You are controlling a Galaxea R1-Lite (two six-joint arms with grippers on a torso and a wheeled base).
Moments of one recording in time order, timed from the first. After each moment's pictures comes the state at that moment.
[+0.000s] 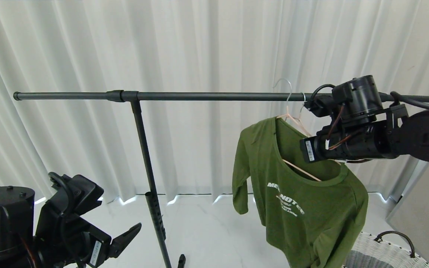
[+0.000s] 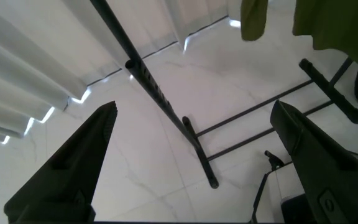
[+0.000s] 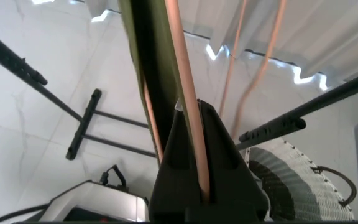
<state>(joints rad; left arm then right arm) -0.29 1.28 -0.27 -0.49 0.01 0.27 0.56 1.77 -1.31 0.14 -0.19 0.12</state>
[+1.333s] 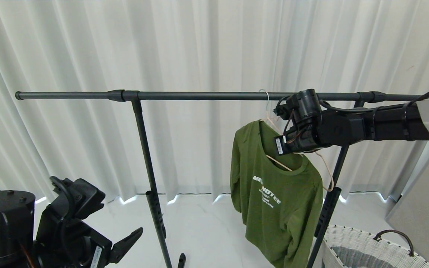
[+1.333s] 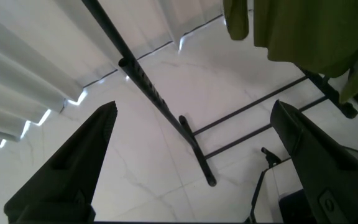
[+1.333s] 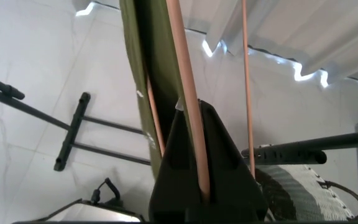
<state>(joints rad) -0.32 1.27 -0.26 -0.49 0.01 0.27 0.53 2.14 -1.71 0.22 -0.20 0.11</state>
